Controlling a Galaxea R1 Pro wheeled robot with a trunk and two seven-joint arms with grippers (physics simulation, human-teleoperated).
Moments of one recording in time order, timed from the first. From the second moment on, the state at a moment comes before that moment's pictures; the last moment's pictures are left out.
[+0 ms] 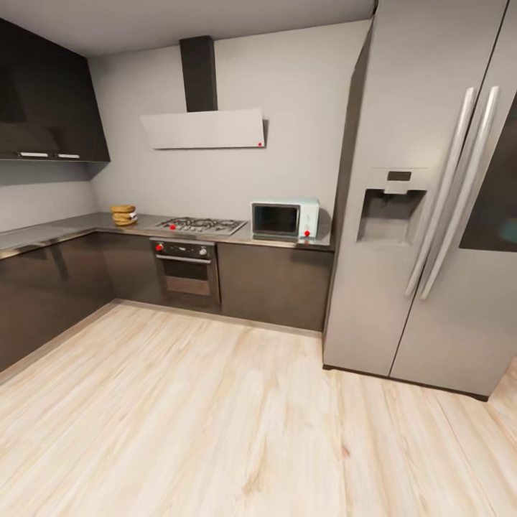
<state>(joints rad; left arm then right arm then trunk) 0.00 -0.02 0.02 -0.03 0.07 -0.02 0.00 0.00 0.00 0.01 0.00 0.01 -0.05 0.00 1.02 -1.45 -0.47</state>
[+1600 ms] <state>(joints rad) 0.00 -0.02 0.02 -0.03 0.07 -0.02 0.00 0.00 0.00 0.01 0.00 0.01 -0.06 0.00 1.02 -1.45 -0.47</state>
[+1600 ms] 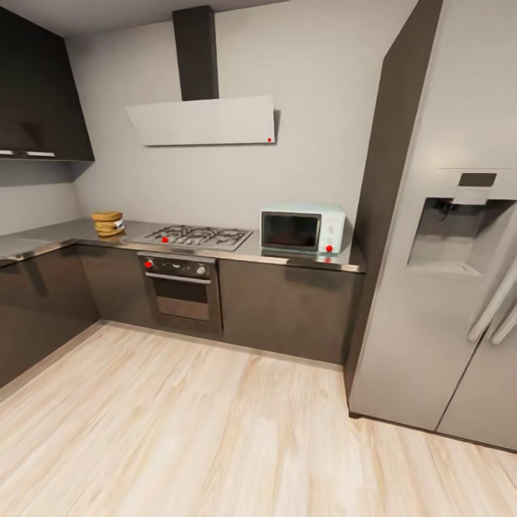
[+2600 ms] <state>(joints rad) 0.00 -0.02 0.02 -0.03 0.07 -0.02 0.00 0.00 0.00 0.01 0.00 0.00 -0.08 0.00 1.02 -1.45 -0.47</state>
